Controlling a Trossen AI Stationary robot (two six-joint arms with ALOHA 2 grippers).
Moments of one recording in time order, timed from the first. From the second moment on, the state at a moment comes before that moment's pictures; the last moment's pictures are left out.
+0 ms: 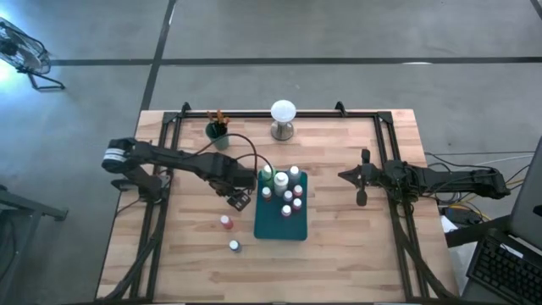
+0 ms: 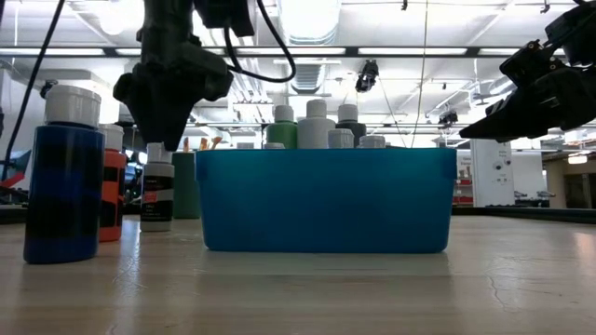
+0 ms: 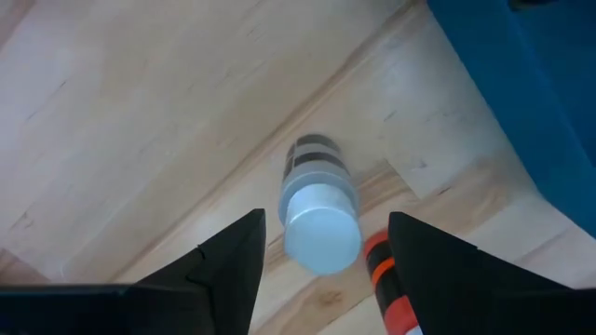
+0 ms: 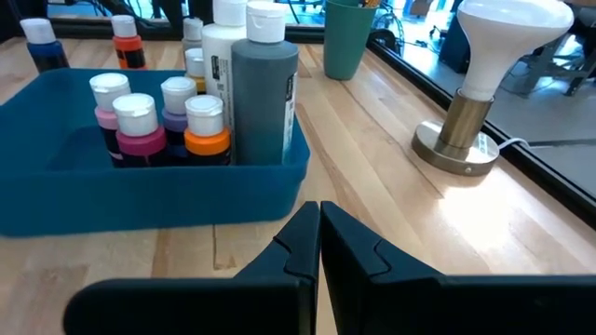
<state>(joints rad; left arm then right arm) -0.05 1.58 1.23 -1.13 -0.01 -0.89 -0.06 0.25 0.05 -0.10 0.16 0.00</state>
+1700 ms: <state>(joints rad) -0.05 1.63 1.22 -1.12 -0.03 -0.83 -0.06 0.25 0.05 -0.10 0.16 -0.01</state>
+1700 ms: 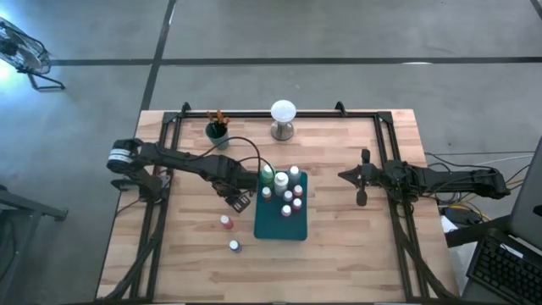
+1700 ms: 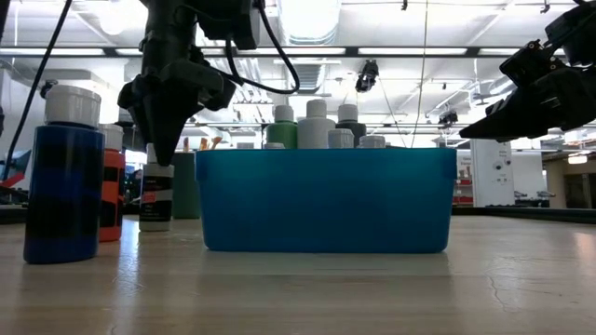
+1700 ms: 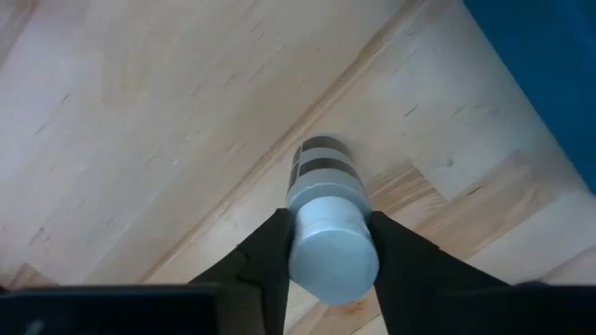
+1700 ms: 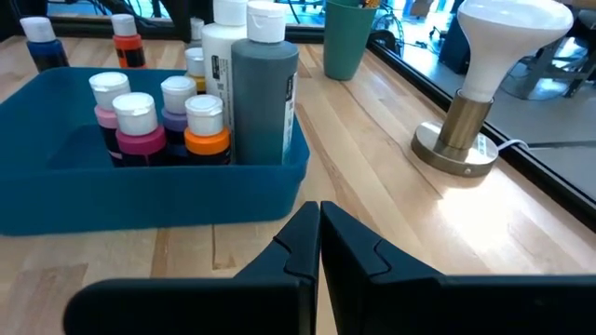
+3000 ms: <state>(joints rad) -0.05 1.56 1.23 -1.12 -0.05 -0.94 -0.06 0.25 0.05 -0.10 0.16 -0.01</state>
